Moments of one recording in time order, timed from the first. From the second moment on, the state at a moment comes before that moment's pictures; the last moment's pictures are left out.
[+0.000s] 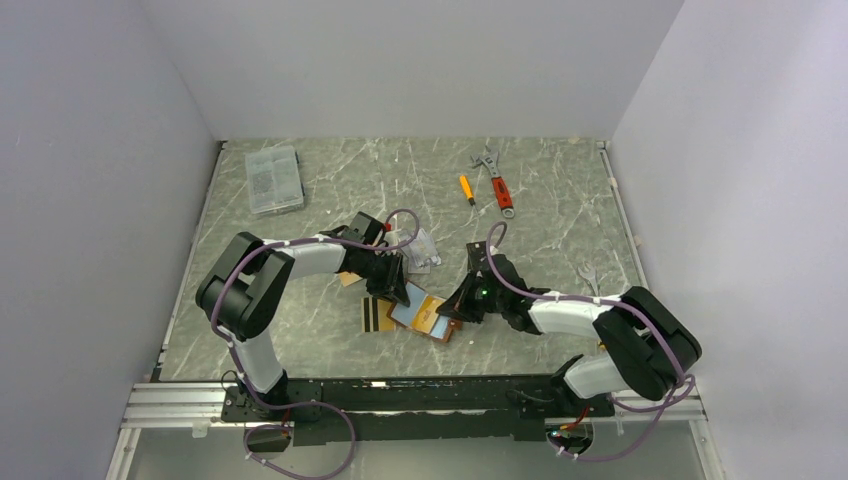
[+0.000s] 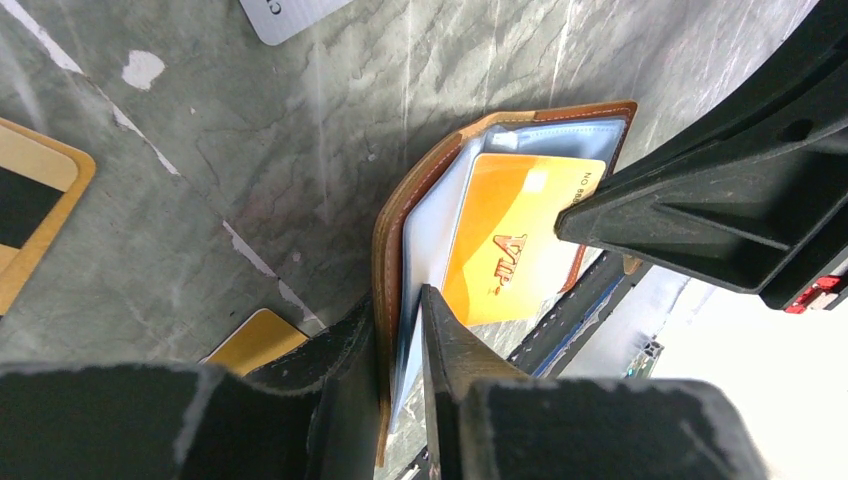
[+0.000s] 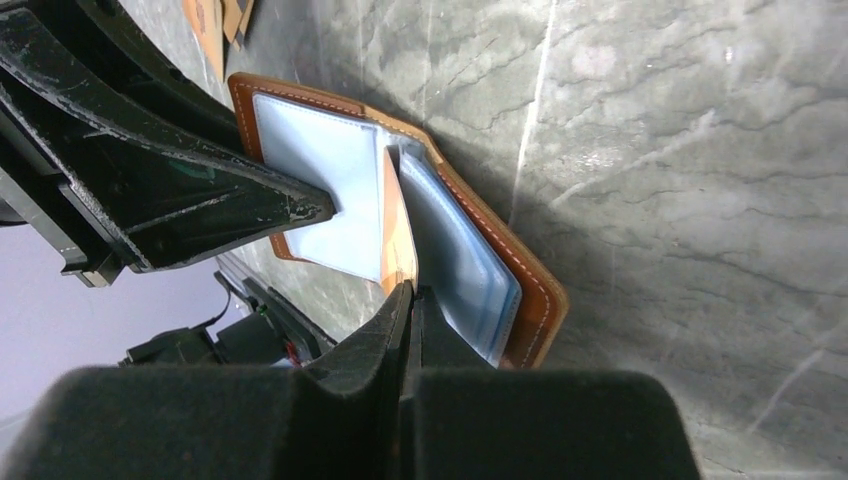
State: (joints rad) left arm -0.55 1.78 0.93 -0.27 0.64 -0.43; right arm 0.66 1.39 0.40 0.25 -0.29 1.17
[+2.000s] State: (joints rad) left arm -0.54 1.78 0.92 -0.24 0.69 -0.48; right arm 0.72 1.54 0.46 0.36 -0.22 1.17
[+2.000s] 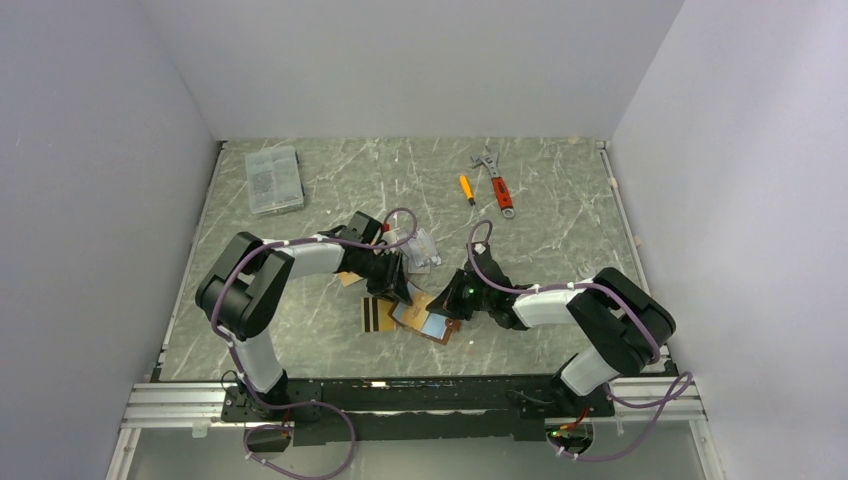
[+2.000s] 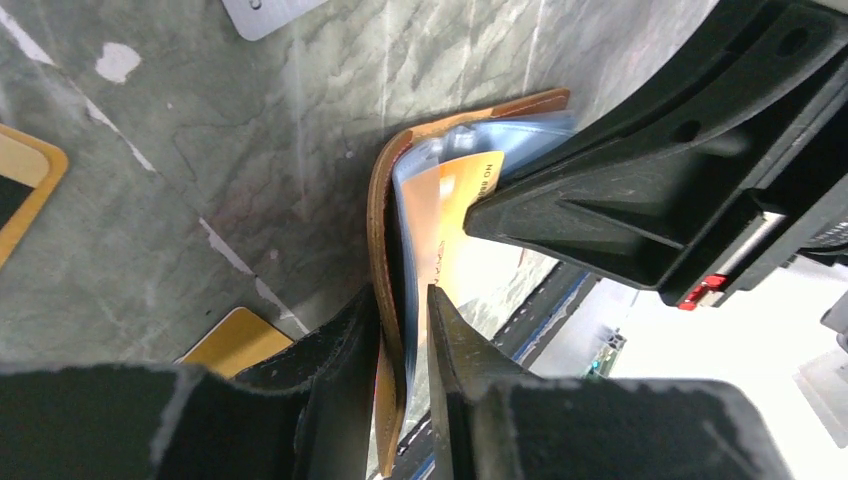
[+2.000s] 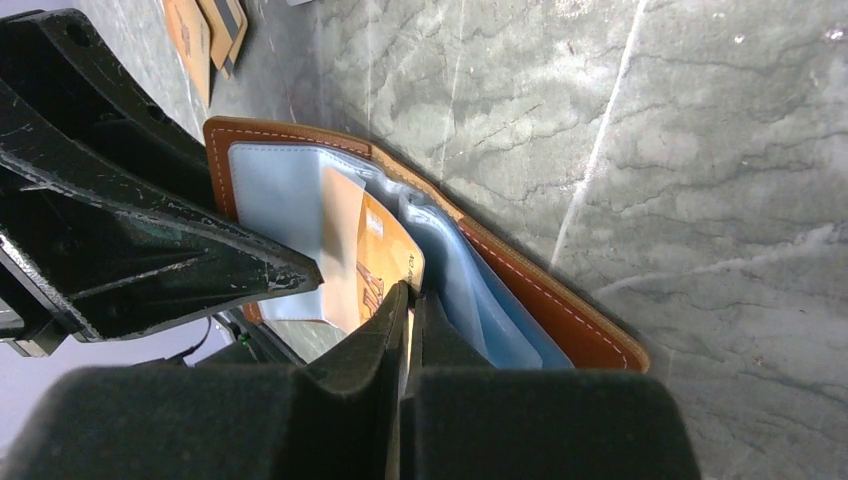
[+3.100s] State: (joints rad) left arm -0.56 1.77 0.93 -0.22 0.77 -0.51; right arm 0.72 1.52 0.47 0.32 -0.21 1.16
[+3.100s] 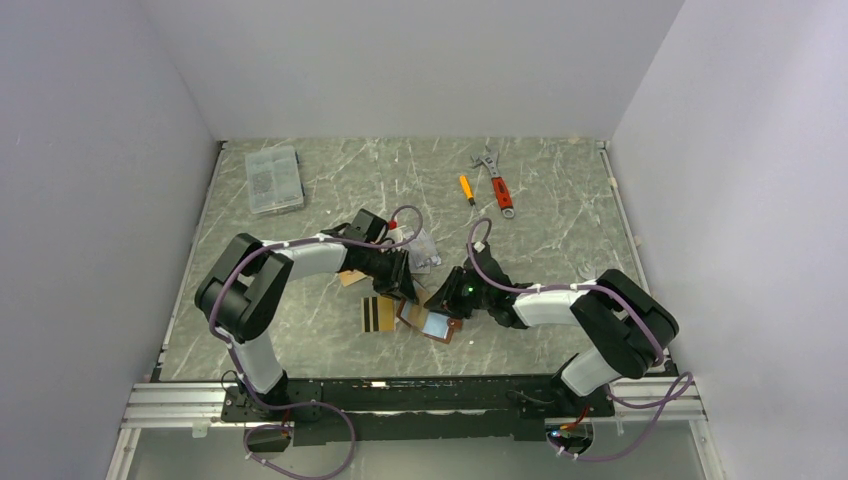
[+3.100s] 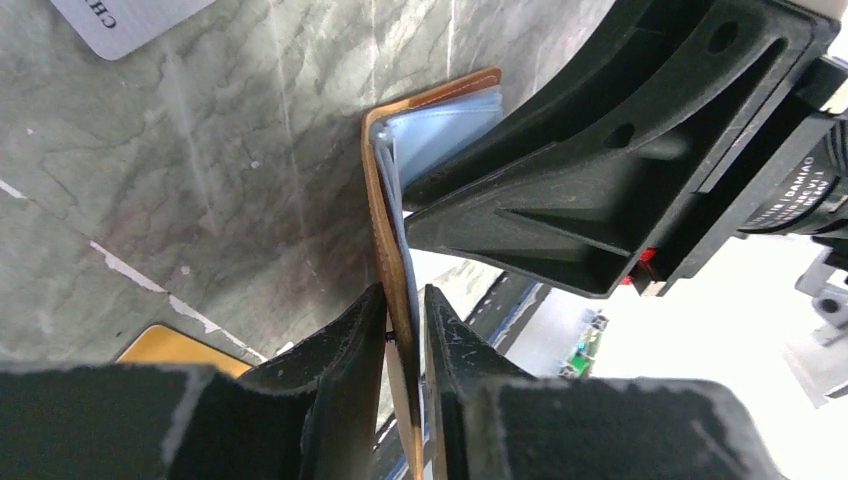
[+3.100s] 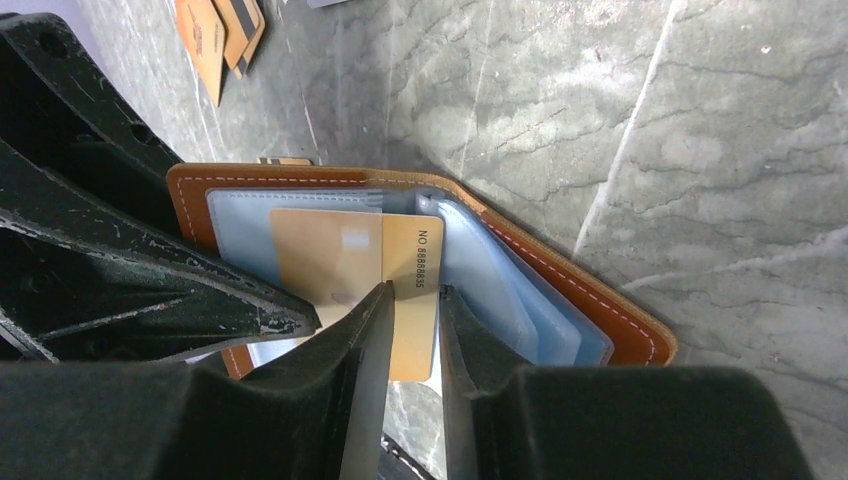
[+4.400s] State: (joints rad) left arm -0.53 1.76 0.88 -0.18 0.72 -0.48; right arm 0.69 1.55 0.47 0.41 -0.33 1.13
